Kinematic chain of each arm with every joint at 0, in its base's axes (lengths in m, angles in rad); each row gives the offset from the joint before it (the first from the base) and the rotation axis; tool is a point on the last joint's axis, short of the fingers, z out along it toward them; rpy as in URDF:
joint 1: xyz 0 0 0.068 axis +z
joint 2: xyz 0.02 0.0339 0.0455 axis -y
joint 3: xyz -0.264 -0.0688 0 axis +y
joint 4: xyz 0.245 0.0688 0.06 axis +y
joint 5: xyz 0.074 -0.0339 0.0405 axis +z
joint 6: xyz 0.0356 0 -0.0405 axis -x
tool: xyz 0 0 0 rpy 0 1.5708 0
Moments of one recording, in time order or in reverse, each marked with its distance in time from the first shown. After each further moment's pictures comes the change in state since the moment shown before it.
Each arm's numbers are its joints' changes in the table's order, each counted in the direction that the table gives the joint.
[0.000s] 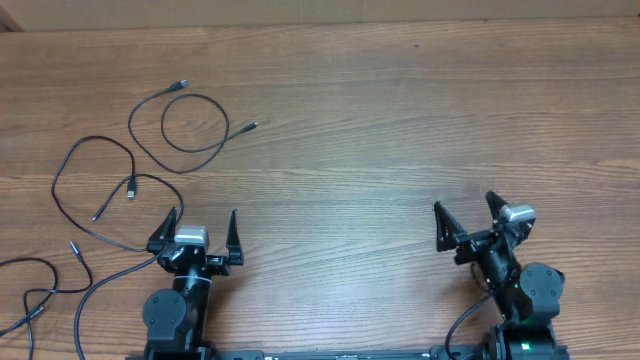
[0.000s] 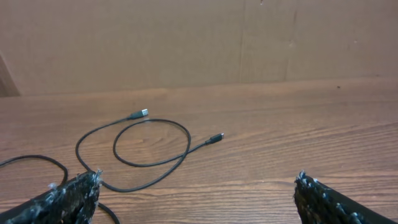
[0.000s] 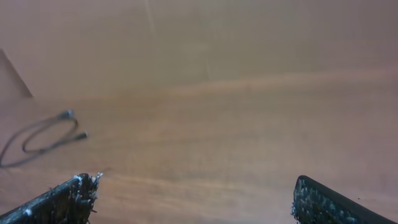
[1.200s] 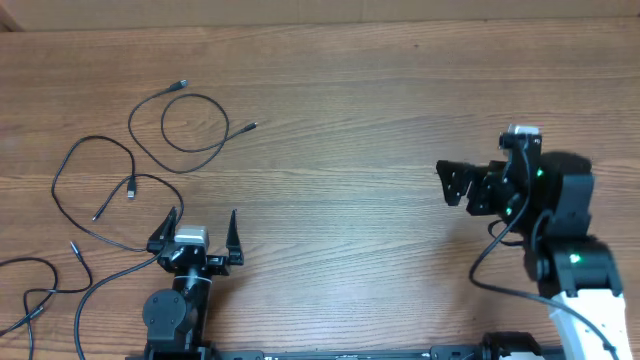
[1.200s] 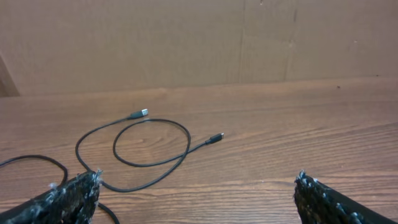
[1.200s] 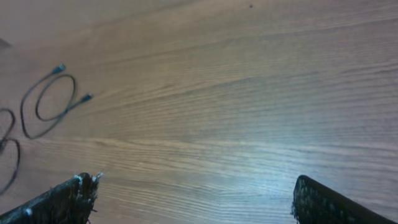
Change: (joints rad) left arm 0.000 0.000 0.000 0.000 0.000 0.000; right arm 0.000 -0.604 -0.750 0.663 0.043 0.001
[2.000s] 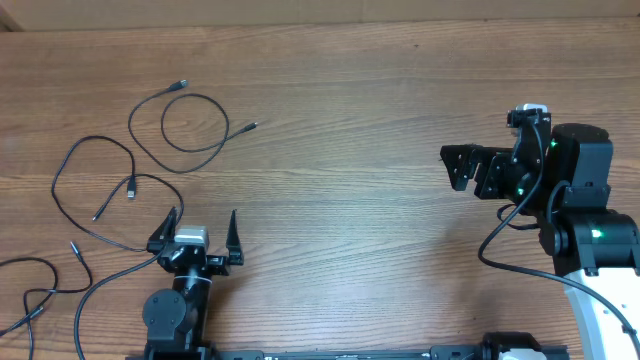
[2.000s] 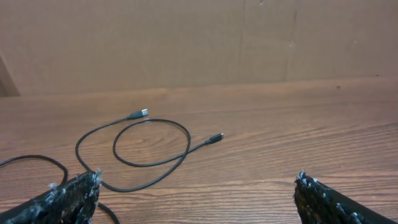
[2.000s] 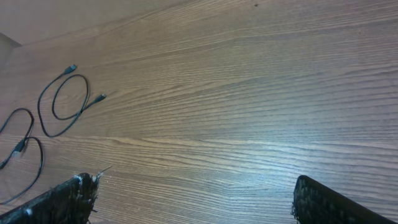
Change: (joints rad) left arm 0.000 0.000 0.000 0.000 0.000 0.000; right arm -0.012 -0.120 -0.264 0.215 0.032 -0.001
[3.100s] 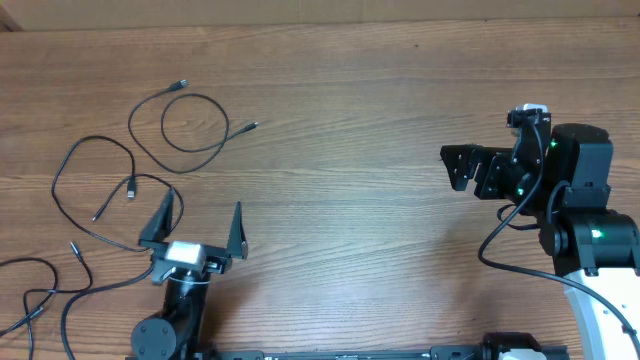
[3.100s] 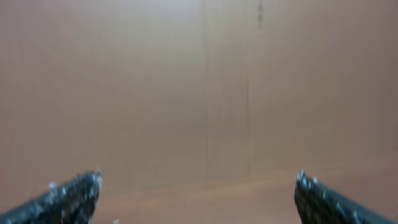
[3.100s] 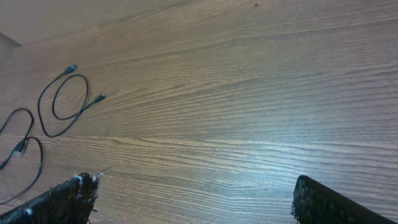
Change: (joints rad) left arm -0.053 -0.051 -0.023 -0.413 -0.092 0.006; right arm 0.000 0.000 0.000 -0.001 0.000 0.000
